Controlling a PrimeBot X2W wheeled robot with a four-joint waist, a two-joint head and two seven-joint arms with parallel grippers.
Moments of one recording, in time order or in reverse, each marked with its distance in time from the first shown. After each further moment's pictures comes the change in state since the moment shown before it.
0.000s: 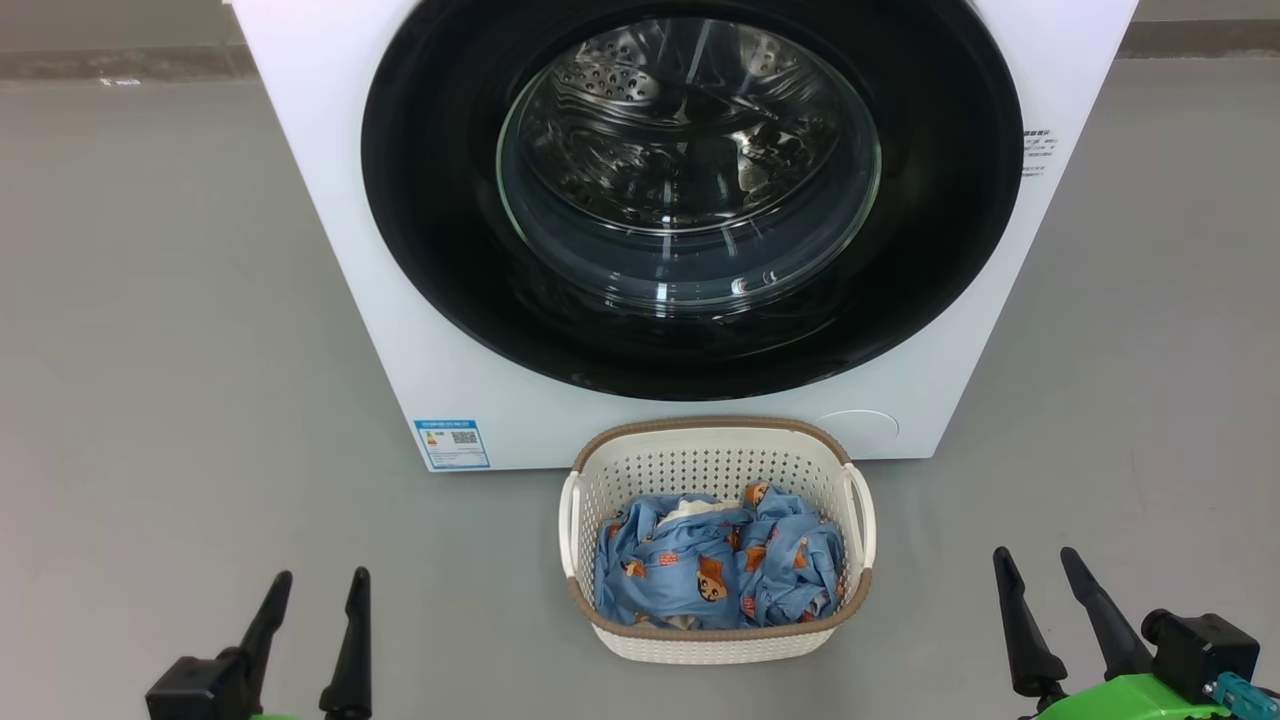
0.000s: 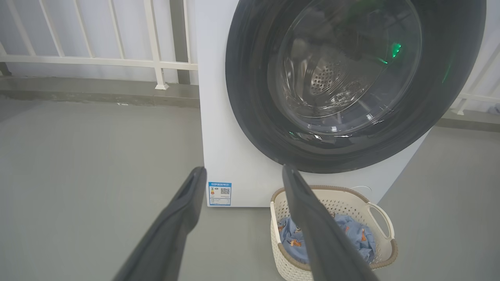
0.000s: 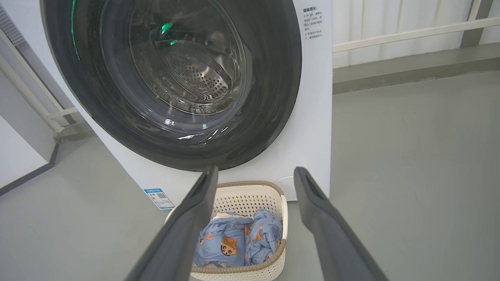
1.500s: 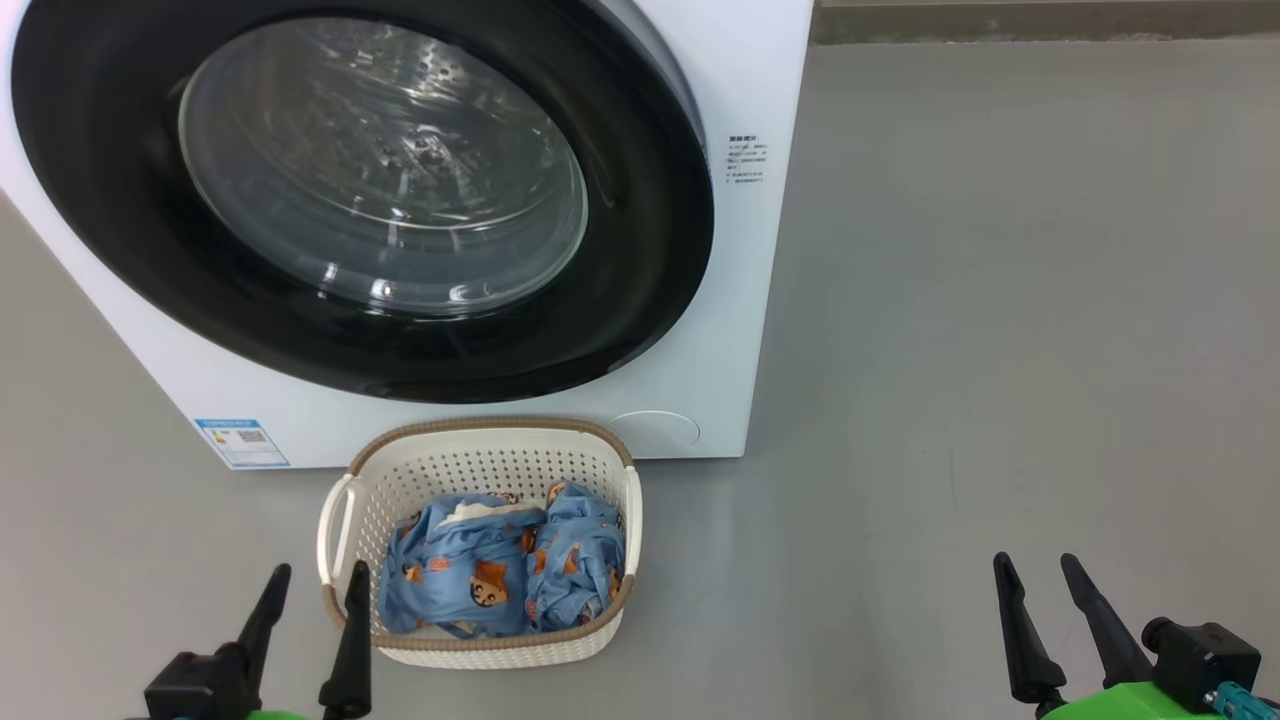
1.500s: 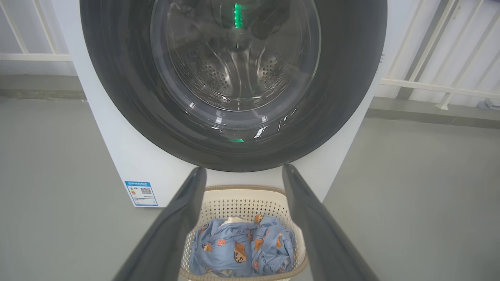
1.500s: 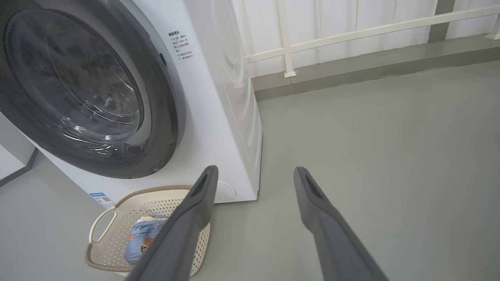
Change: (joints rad) left arm -0.004 -0.014 0.024 -0.006 0.027 0.000 0.000; right arm 0.016 0.021 -0.015 -0.016 -0.007 0.000 0.000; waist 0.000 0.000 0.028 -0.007
